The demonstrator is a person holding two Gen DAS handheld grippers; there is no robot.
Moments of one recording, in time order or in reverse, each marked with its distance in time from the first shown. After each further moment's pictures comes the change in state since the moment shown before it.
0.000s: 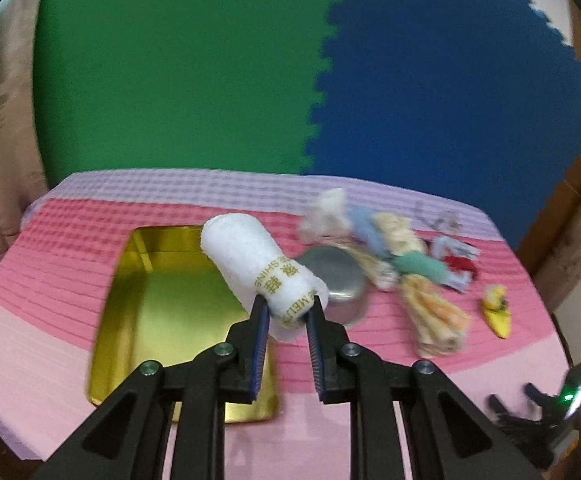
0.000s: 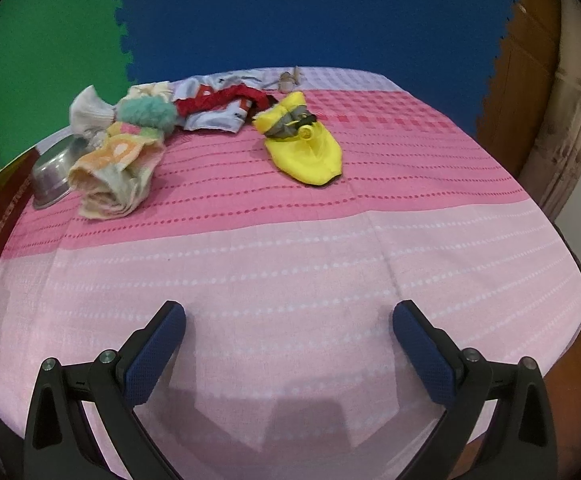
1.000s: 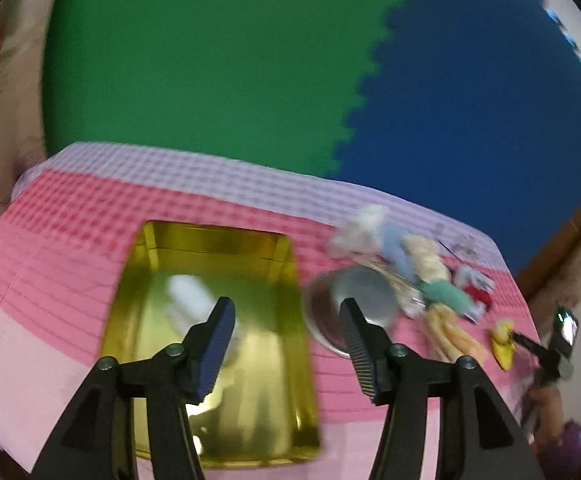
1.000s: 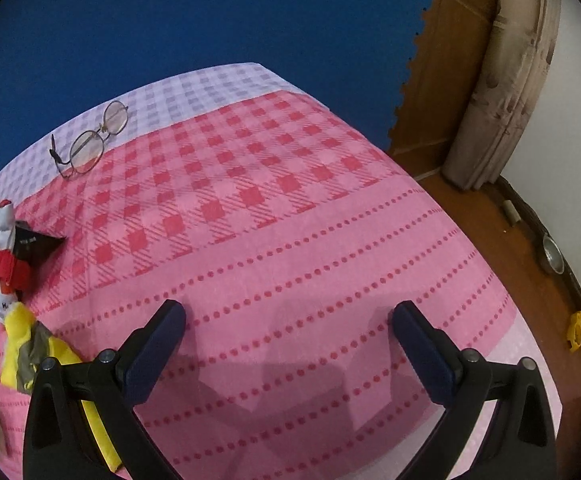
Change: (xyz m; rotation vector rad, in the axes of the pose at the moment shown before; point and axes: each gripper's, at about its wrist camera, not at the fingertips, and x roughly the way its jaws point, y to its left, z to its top) left arm 0.029 0.040 0.012 -0.092 0.025 -0.074; right arm 0.114 -0.114 0.134 0.230 0.090 -0.239
